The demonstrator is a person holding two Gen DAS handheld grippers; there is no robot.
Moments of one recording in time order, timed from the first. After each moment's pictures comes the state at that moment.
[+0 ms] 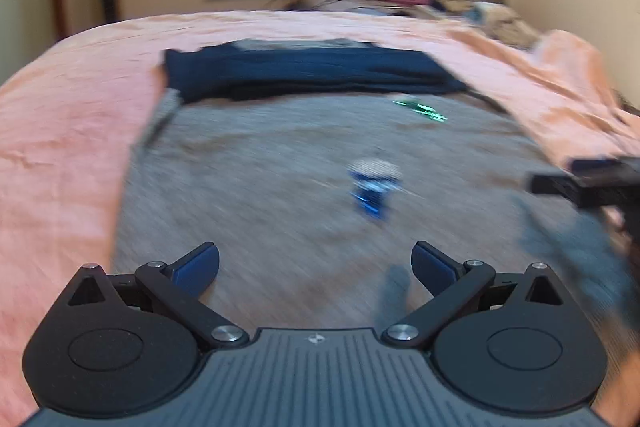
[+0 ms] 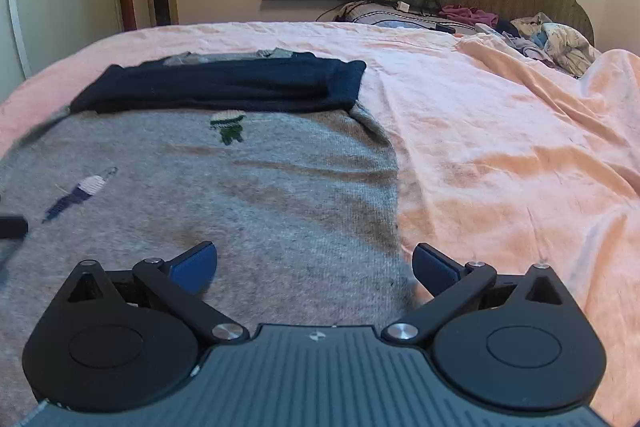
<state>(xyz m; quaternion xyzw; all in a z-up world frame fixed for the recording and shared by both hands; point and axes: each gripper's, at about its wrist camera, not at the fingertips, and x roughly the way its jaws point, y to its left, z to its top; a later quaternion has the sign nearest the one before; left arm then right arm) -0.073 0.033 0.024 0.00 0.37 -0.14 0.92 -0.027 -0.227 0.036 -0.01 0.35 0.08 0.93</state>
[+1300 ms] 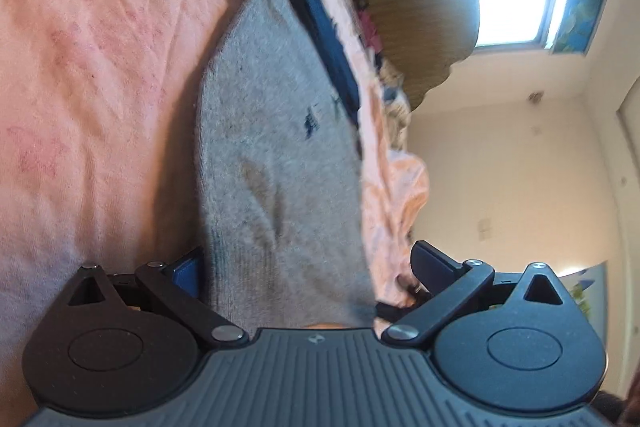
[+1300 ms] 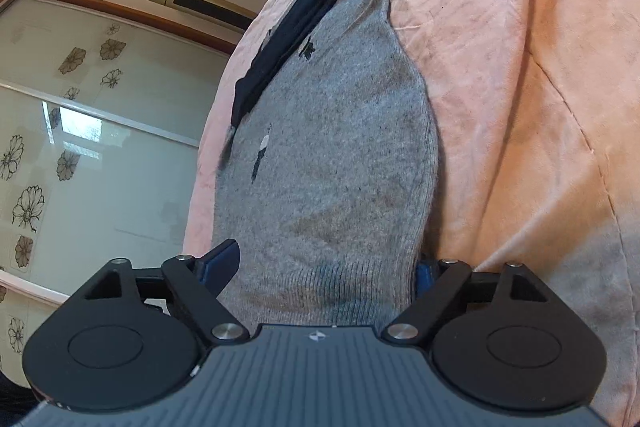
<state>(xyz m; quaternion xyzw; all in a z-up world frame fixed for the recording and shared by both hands) -0.148 0.185 -0.009 -0.49 0.44 -0.26 0.71 -0.100 -0.359 0.025 0.40 0.48 0.24 0.74</state>
